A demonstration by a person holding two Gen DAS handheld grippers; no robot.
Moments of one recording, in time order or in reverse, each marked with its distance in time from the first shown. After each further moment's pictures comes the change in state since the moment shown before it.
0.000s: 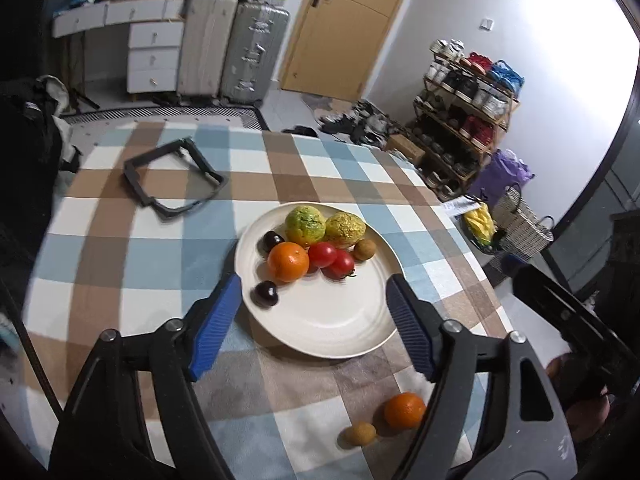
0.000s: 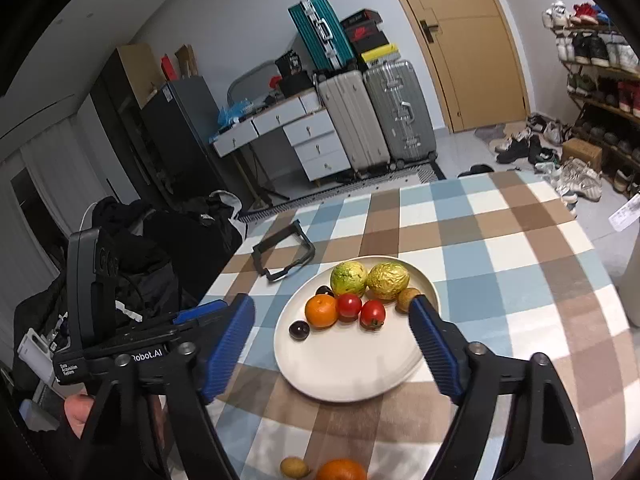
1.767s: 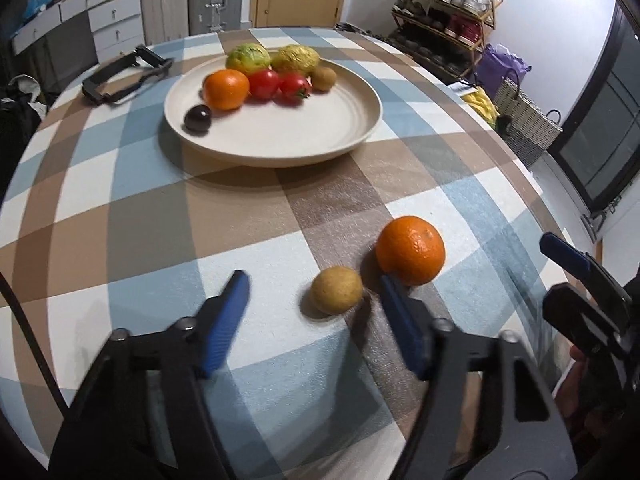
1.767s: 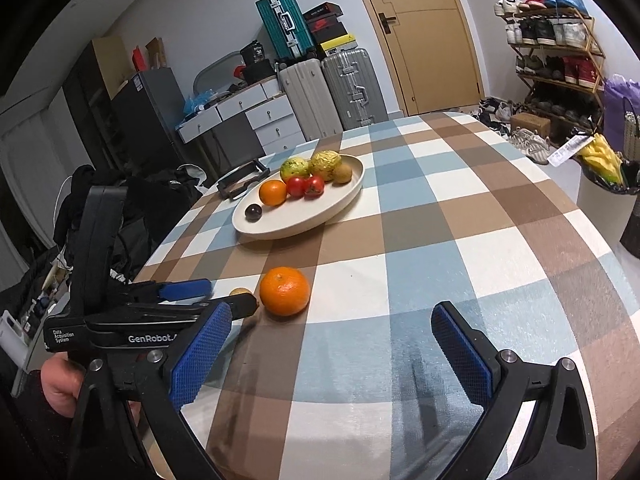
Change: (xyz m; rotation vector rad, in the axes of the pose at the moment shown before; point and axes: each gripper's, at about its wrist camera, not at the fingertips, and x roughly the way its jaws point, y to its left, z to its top) left arm 0.048 -0.051 -0.137 0.195 0.271 0.034; right arm -0.061 -0.022 -0.155 0.048 0.046 -0.151
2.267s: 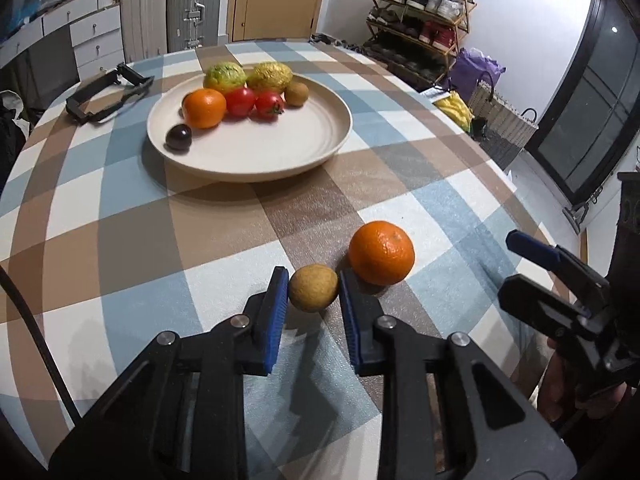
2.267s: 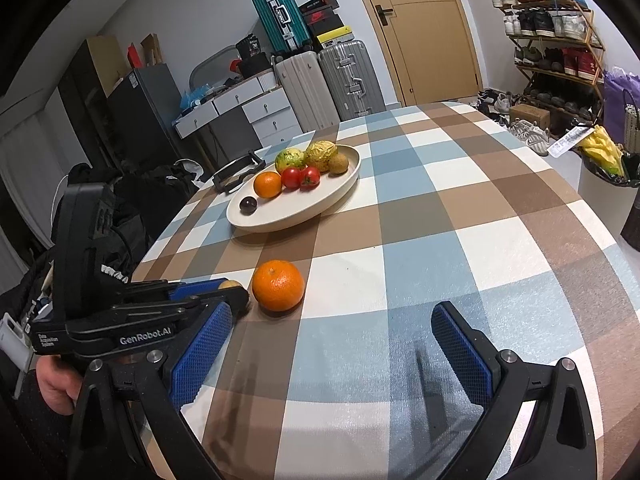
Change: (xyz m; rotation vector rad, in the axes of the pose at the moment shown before) left arm -0.017 -0.002 -0.004 0.044 -0.054 -0.075; right arm 0.005 -0.001 0.000 0.009 0.028 -0.004
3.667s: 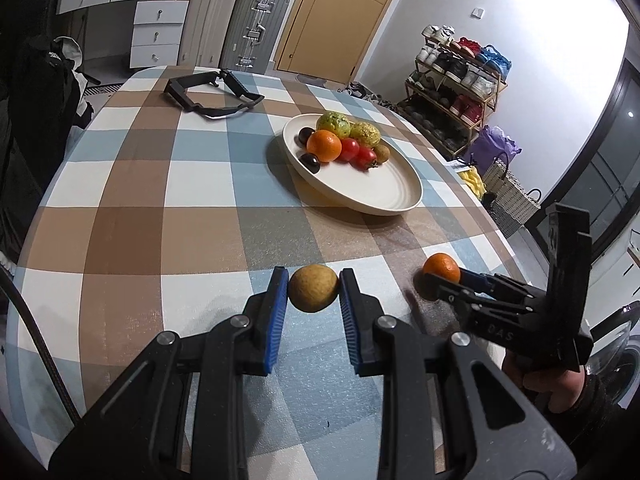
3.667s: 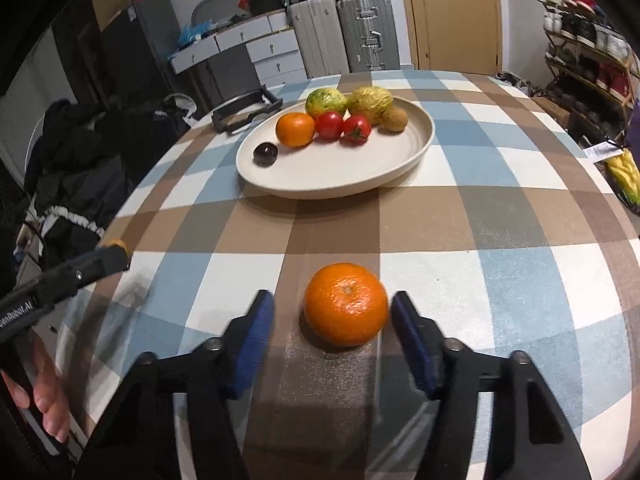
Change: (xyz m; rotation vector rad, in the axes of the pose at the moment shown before) left arm -0.086 0.105 -0.037 -0.226 -0.166 -0.014; right arm 0.086 0.065 0.016 -0.121 0.208 -0.095
